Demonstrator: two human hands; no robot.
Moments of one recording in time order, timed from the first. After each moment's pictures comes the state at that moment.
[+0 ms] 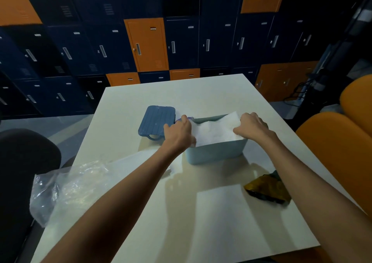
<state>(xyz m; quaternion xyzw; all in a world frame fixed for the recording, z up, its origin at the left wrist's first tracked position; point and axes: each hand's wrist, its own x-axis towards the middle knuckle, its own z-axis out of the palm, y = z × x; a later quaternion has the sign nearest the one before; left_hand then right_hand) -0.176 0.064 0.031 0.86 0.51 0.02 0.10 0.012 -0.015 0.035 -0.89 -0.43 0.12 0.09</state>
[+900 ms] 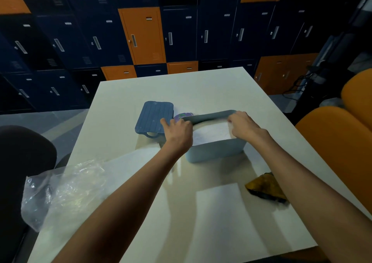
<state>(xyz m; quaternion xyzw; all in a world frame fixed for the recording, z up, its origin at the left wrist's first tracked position) -0.169 0.068 0.019 0.87 0.49 -0.02 -0.01 0.017 0.011 0.005 -0.84 -0.53 0.09 0.04</state>
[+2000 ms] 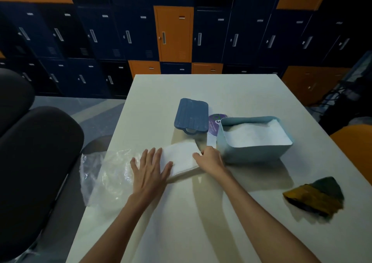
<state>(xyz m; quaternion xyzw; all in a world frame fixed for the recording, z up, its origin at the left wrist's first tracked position) -0.381 0.070 -0.092 0.80 0.59 0.07 0.09 -0.196 0.044 -0.053 -0.84 -0.43 0.28 0.17</state>
